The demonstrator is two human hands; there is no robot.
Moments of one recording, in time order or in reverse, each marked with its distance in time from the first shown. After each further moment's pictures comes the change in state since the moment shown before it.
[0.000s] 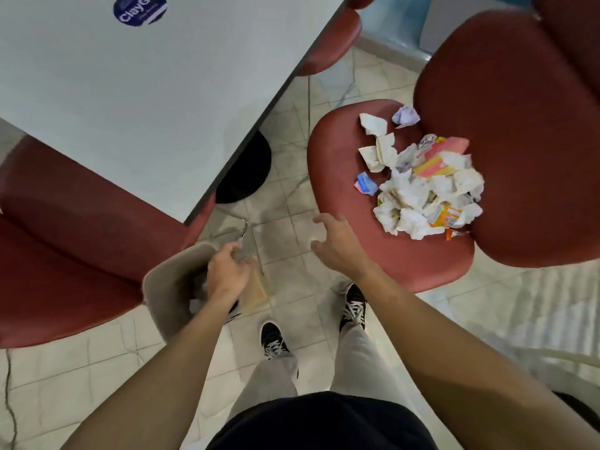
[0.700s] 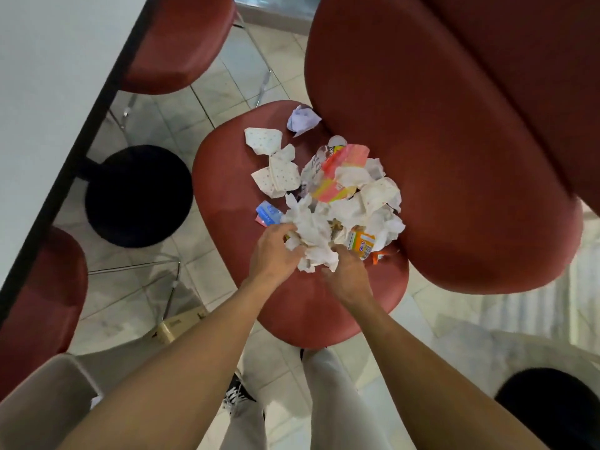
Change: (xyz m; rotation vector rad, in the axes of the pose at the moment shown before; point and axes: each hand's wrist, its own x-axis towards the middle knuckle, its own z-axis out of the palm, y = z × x) left_hand 0.029 0.265 0.293 0.243 -0.319 0.454; right_hand 0.094 0.253 -0.127 0.173 0.156 0.360
